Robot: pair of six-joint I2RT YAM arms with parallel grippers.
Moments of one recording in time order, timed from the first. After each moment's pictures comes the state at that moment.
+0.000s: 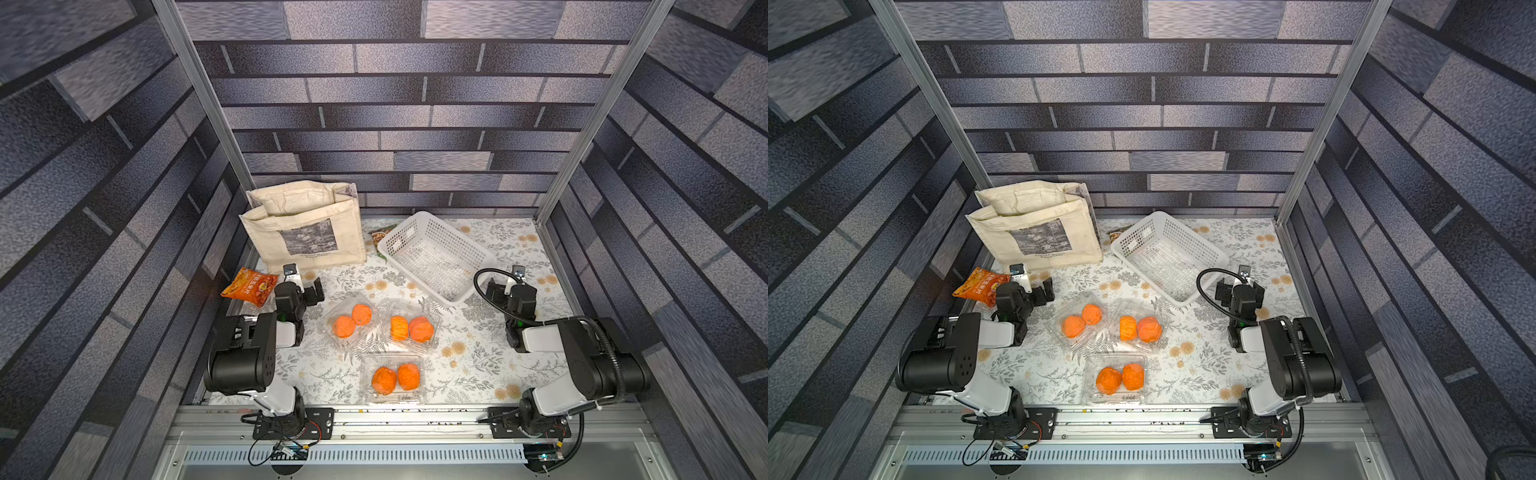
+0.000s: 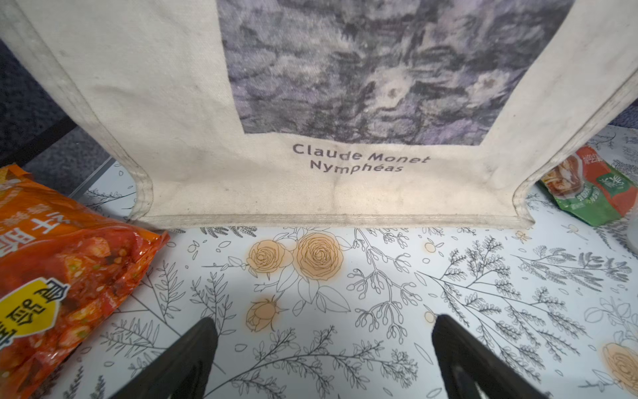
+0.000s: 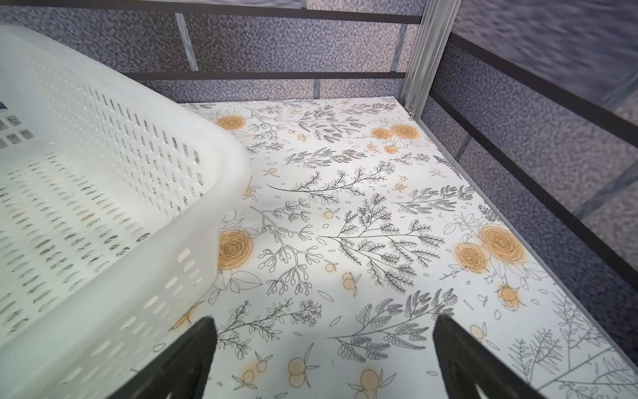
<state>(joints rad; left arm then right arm) 0.10 1.58 0.38 0.81 0.06 -0.07 0.10 1.54 0.33 0.85 0.28 0.04</state>
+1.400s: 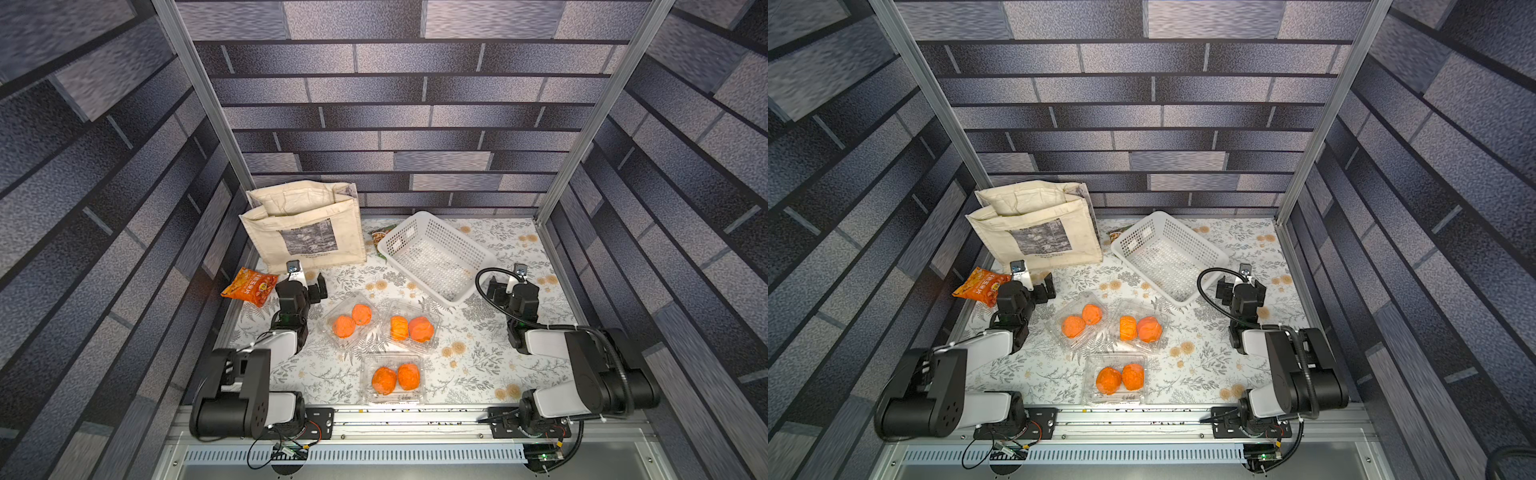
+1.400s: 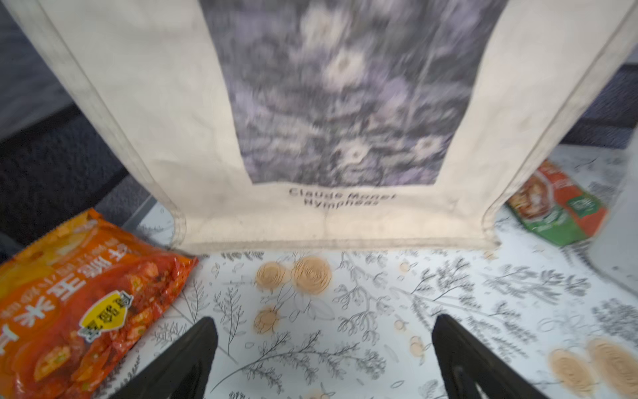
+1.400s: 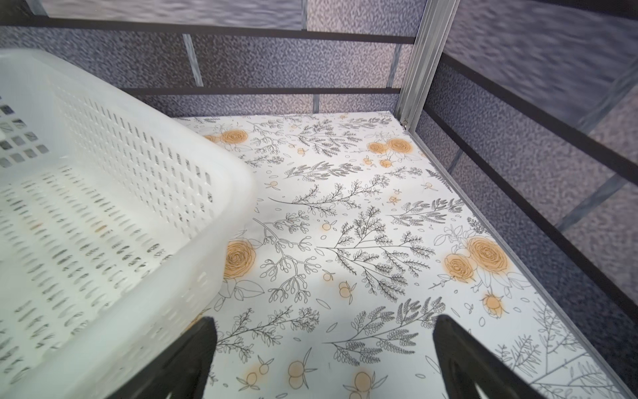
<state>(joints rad) -0.06 1.24 0.39 0.58 -0.14 -0.06 0.13 1.39 0.34 0.73 0.29 0.03</state>
